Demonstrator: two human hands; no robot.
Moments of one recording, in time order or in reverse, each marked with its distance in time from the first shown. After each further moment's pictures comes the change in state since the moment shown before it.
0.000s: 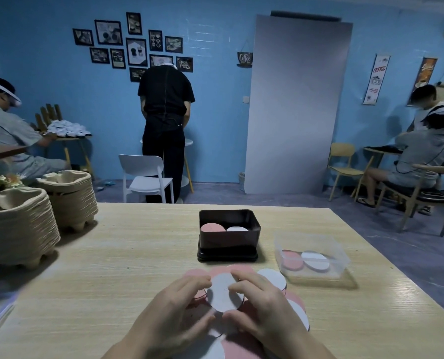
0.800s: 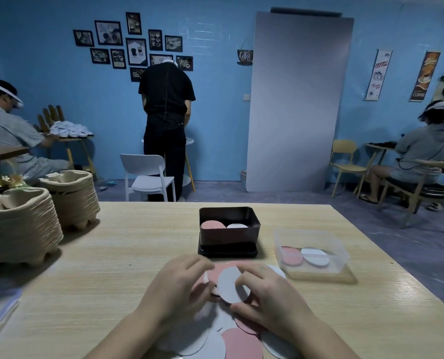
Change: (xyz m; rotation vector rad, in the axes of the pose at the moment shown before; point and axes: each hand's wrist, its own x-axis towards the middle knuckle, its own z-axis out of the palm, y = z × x) left_hand 0.031 -0.005 -0.001 0.285 0.024 -0.006; right_hand 0.007 0.008 -0.020 -0.203 -0.142 0.010
